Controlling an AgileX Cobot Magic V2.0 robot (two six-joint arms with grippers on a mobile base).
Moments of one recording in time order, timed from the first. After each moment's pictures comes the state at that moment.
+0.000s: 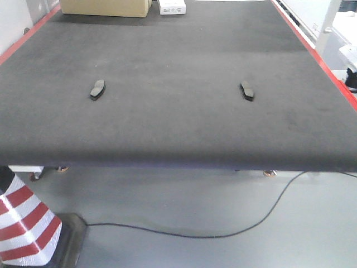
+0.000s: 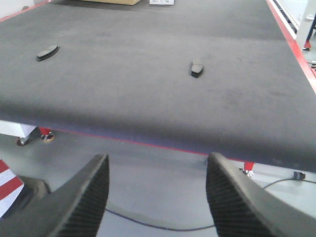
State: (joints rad) left arm -0.02 0.29 -0.50 -0.10 0.76 0.07; right arm 0.15 0.21 -0.47 0.06 0.64 -0.07
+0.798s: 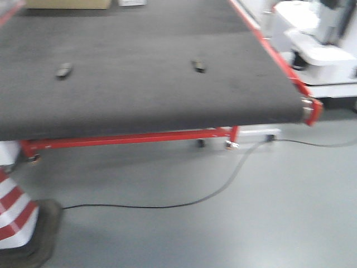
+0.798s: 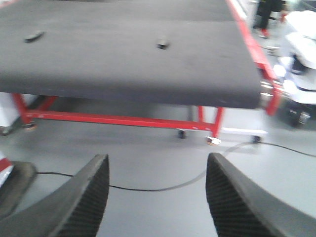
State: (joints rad) left arm -0.02 0.29 -0.50 -0.10 0.76 0.07; right arm 0.15 0.21 -0.47 0.06 0.64 -0.07
